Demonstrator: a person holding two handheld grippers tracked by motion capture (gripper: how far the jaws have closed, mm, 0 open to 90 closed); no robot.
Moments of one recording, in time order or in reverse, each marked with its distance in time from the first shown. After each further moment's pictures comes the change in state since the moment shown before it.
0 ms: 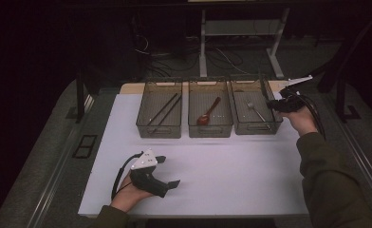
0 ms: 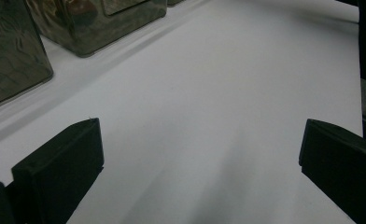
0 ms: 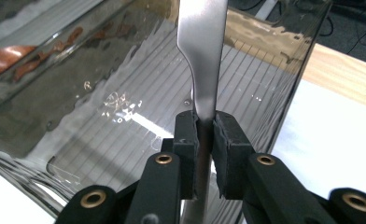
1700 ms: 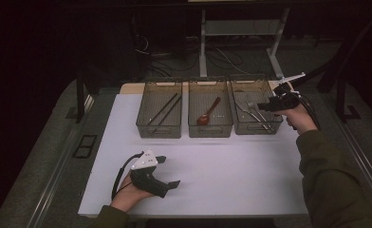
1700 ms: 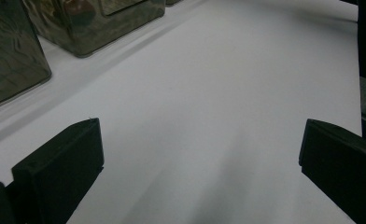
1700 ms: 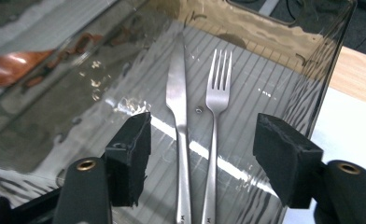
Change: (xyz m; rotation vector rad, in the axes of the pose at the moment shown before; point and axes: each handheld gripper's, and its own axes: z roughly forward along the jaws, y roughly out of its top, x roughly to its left) left arm -0.001 0.000 0.000 0.004 -0.002 0.006; right arm 0.009 0.012 0.009 0.012 0.011 0.022
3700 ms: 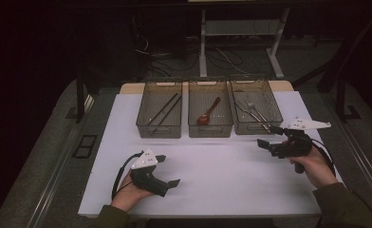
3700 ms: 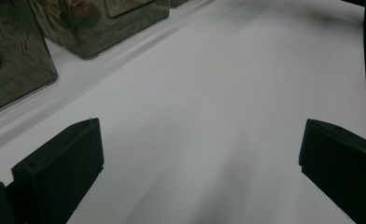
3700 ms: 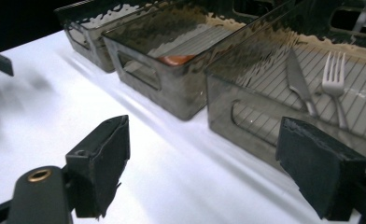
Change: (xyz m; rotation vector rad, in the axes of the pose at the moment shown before) left arm 0.001 0.001 0.000 -0.007 0.013 -0.001; right arm 0.073 -0.111 -0.066 -0.295 0.257 -0.052
